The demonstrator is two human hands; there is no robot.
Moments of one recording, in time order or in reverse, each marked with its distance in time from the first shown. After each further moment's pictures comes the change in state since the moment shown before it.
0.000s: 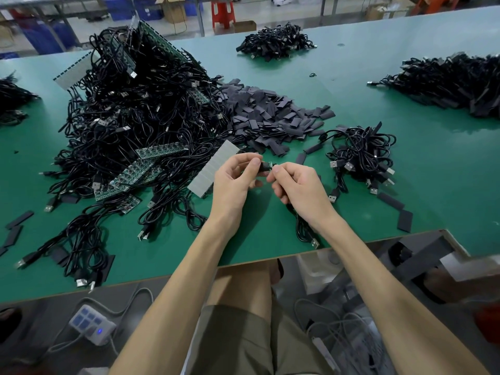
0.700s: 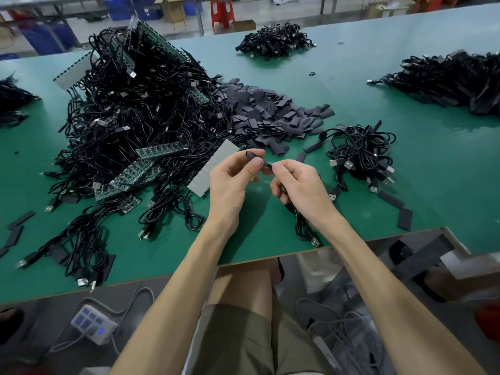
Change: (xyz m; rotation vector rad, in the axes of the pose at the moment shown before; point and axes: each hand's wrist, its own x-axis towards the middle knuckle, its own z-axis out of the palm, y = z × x) left_hand -0.004 0.007 0.000 0.052 -0.019 0.152; right_hand -0.002 -0.005 -0.001 0.037 -0.011 0.023
